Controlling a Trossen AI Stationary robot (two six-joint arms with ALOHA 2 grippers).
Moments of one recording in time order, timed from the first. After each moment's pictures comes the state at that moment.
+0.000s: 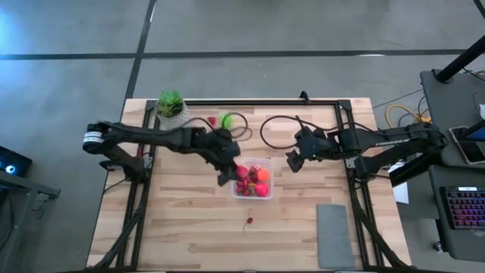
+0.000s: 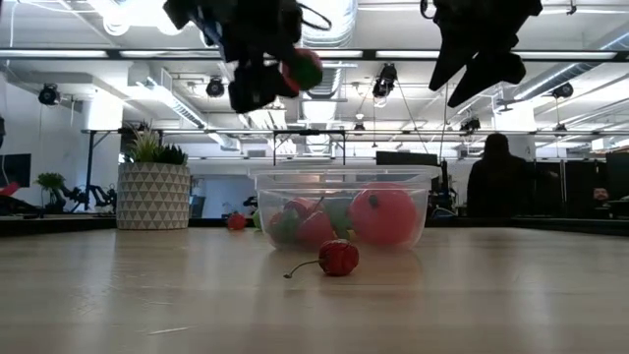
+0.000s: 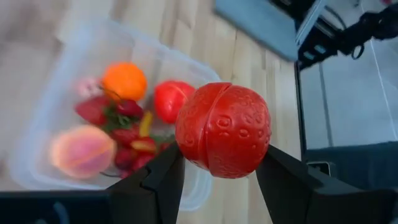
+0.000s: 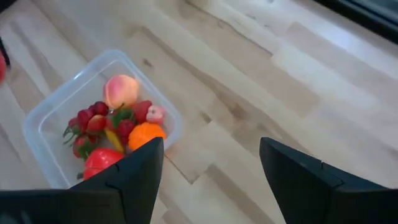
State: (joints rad) left arm 0.07 1.48 1.14 -0.40 0.37 -0.39; right arm 0.09 1.18 1.01 -0.81 0.39 0.78
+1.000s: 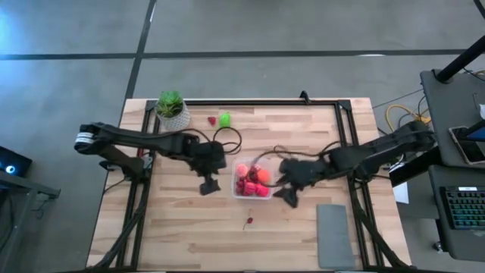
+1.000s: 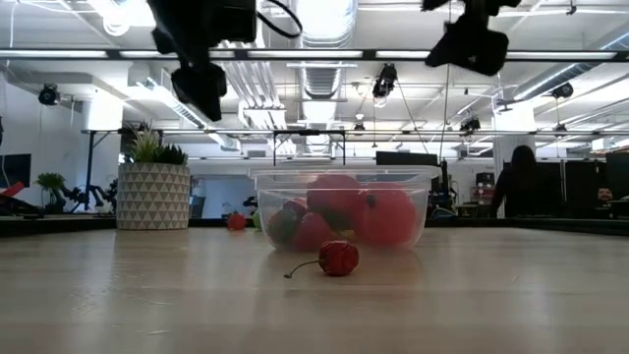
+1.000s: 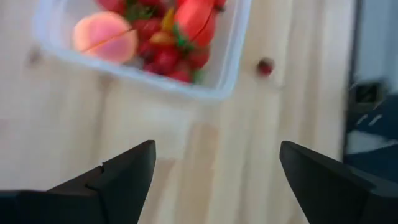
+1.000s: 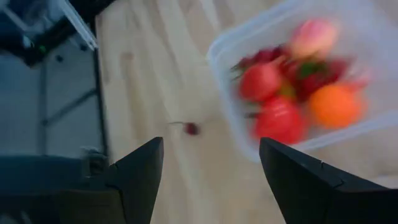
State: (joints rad) left arm -0.03 1.42 1.15 -0.76 0.25 -0.35; right arm 0.28 1.31 1.03 -0.49 0.05 0.71
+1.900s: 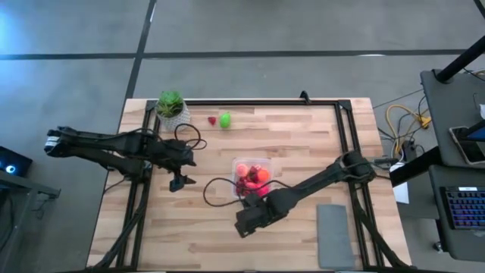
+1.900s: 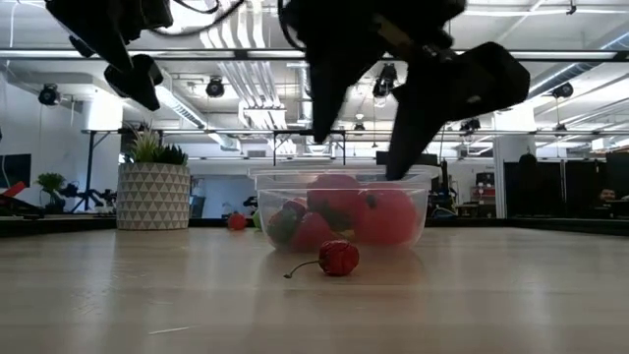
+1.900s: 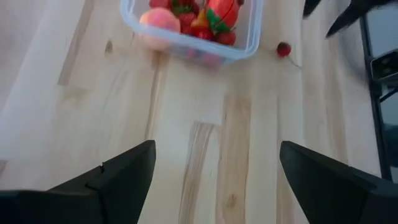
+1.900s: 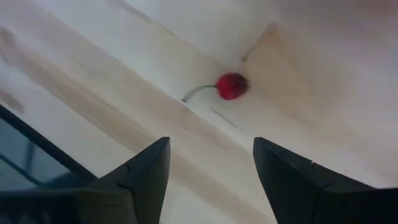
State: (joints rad) left arm -0.07 0.90 0.82 -0.78 0.07 -0.29; right arm 0.42 2.11 1.72 -0.83 -0.04 1.43
